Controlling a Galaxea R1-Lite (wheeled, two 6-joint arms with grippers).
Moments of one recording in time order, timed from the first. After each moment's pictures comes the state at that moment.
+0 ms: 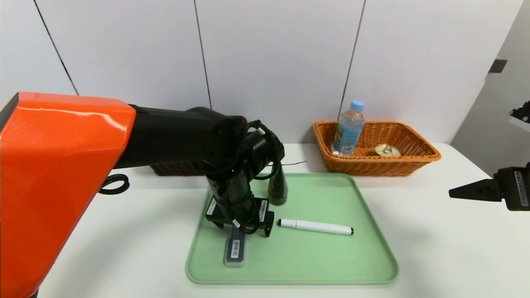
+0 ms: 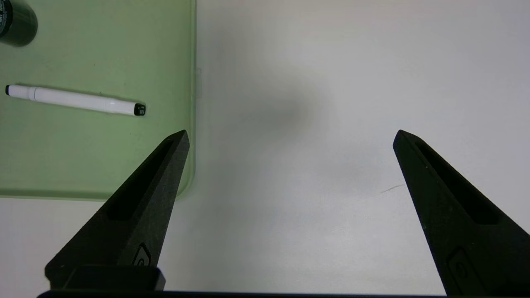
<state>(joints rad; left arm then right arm) -0.73 2.14 -1.78 0.92 0.07 -0.53 0.05 1.29 -1.09 0.61 0.04 0.07</state>
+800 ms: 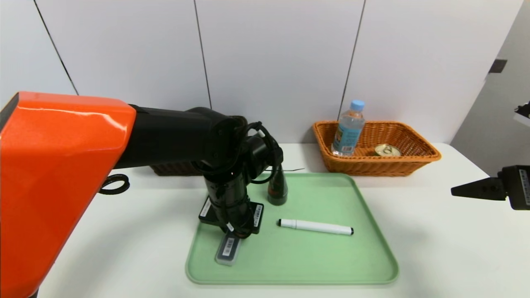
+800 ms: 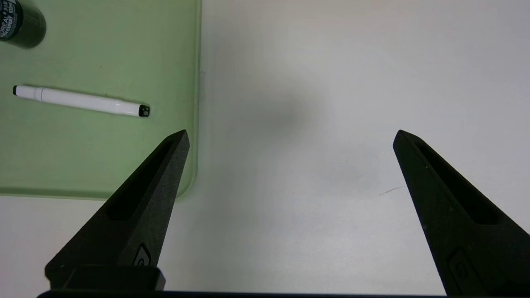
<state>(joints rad) -0.73 2.14 -1.78 0.98 0.12 -0.52 0.05 1.28 -1.10 0.61 0.04 0.06</state>
